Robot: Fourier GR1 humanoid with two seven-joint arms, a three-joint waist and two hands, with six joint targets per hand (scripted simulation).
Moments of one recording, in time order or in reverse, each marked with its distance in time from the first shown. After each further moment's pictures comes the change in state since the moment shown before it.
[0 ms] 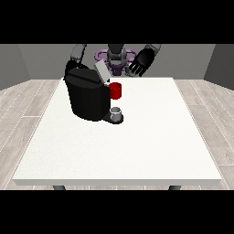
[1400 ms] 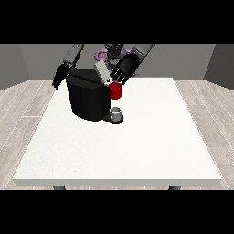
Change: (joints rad) left arm -0.310 0.100 0.099 0.114 0.008 -0.031 0.061; right arm -0.167 -0.035 -0.040 -0.052 -0.018 0.001 0.034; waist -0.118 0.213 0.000
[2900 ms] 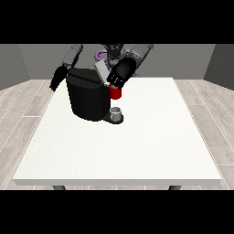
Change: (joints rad) left arm -0.062 0.032 -0.014 0.042 -0.063 0.089 -0.060; right arm -0.048 -0.010 -0.015 0.000 0.002 -0.017 0.007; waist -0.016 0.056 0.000
